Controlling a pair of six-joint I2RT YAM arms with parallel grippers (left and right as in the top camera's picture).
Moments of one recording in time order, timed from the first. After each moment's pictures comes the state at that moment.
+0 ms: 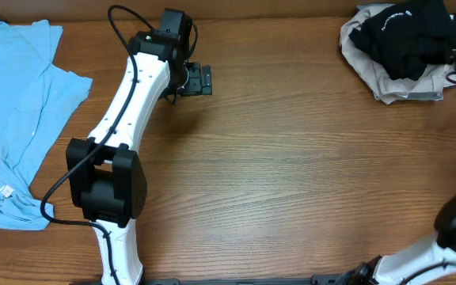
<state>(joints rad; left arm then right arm) -0.25 2.12 1.94 -1.10 0.02 -0.33 -0.63 1.87 1.54 -0.34 -0.73 0.38</state>
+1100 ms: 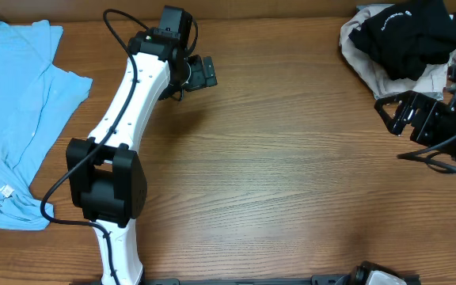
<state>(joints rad) -0.25 2.12 1.93 -1.04 0.09 -0.48 -0.36 1.25 1.61 -1.32 -0.60 0.03</state>
